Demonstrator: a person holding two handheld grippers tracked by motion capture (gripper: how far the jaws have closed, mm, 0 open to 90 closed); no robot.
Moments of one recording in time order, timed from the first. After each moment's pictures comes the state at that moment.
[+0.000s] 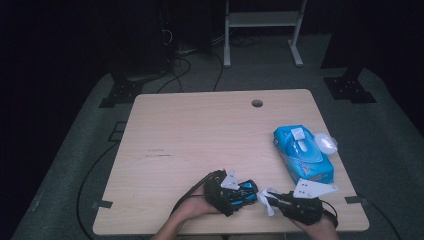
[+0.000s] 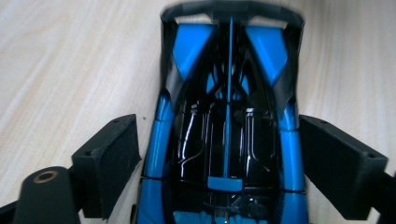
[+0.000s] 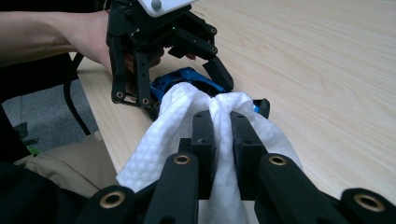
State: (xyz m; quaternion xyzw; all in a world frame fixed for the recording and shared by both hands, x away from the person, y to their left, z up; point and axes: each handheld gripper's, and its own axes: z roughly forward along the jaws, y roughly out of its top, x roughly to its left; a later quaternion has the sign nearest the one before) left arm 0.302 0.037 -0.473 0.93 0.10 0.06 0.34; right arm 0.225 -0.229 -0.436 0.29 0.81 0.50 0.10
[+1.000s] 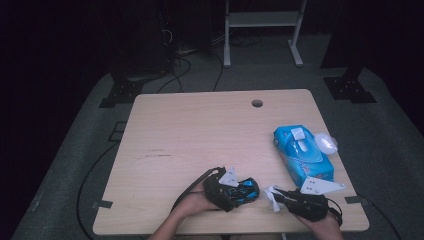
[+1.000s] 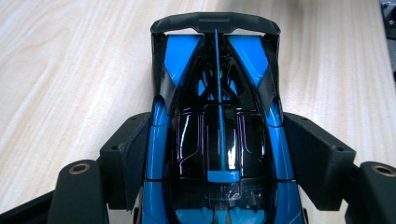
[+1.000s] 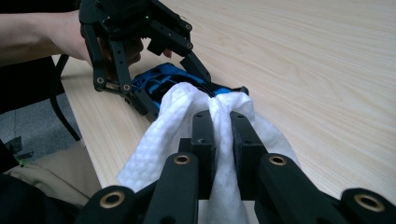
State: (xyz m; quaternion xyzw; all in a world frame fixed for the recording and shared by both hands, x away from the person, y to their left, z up) left arm 0.309 0.038 -0.465 0.93 0.10 0.04 0.36; right arm 0.233 -0.248 -0.445 0.31 0.79 0.51 0.10
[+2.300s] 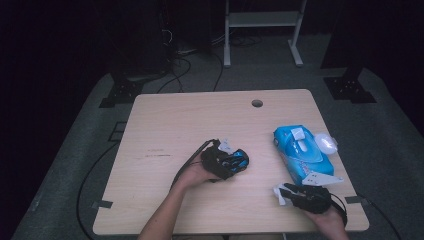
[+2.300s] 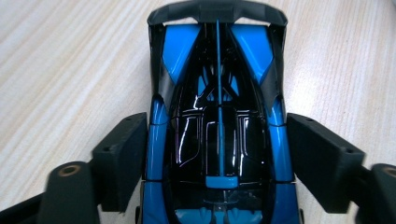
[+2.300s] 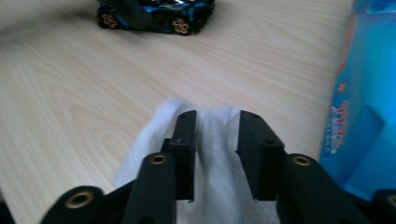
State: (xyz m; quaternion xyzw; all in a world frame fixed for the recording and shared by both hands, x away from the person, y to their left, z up) left arm 0.393 0.044 -0.460 0.93 0.18 0.08 0.32; right arm 0.256 -0.269 -0.468 0.41 0.80 0.43 0.13
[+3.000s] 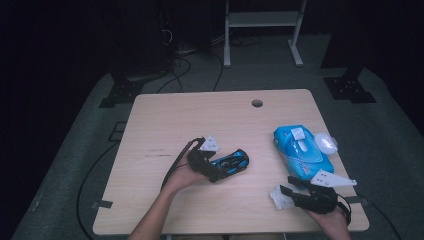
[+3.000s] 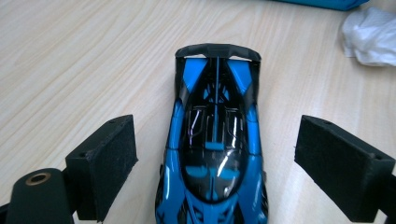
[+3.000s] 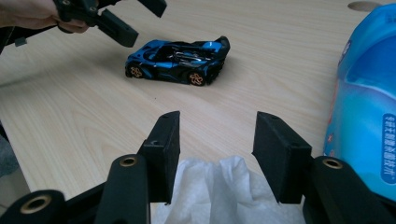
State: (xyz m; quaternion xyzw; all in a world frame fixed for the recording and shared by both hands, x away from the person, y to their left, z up) left arm 0.369 0.085 -0.428 0.89 0.20 0.11 0.39; right arm 0.245 -0.273 -0.446 0.38 0.76 0.50 0.15
